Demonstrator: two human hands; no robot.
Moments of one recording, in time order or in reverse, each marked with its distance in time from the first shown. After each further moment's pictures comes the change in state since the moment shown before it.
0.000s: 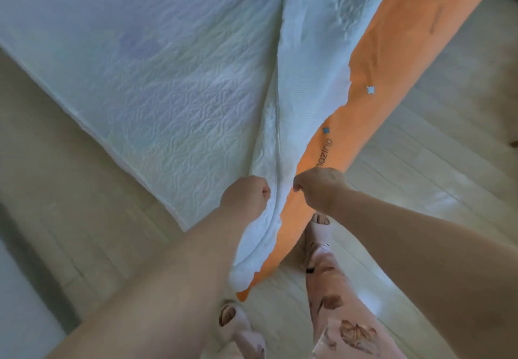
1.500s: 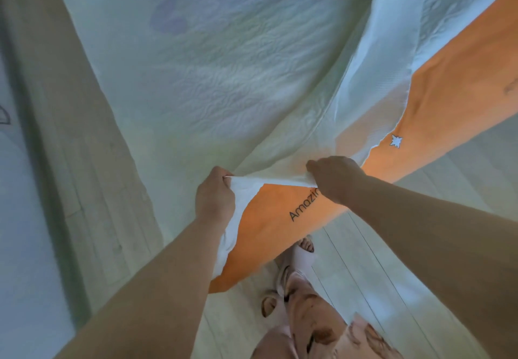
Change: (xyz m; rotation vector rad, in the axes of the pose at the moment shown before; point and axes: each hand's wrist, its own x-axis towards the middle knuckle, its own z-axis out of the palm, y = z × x) left_hand 0.066 0.051 -0.005 -0.441 0.501 -0.632; right_hand 0.104 0.112 -0.085 -0.393 -0.019 -0.372
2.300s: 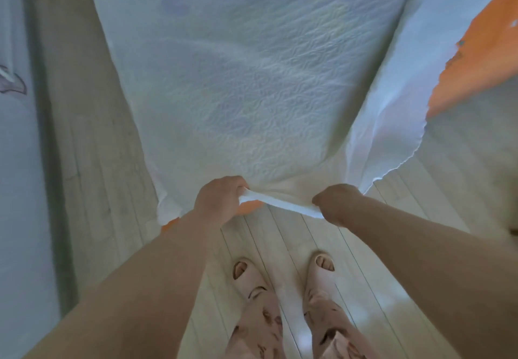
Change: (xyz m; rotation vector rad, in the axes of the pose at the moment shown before) left_hand -0.208 -0.005 0.036 0.303 -0.230 0.303; right_hand -0.204 0.005 0.105 -0.103 -0.296 0.001
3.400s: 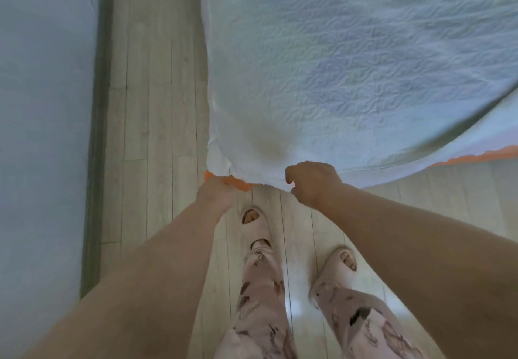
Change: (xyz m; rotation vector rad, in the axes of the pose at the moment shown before) left_hand -0.039 -0.150 0.059 -0.824 0.042 -0.817; right_hand 0.095 -0.171 -0.025 0.038 0.269 -0.335
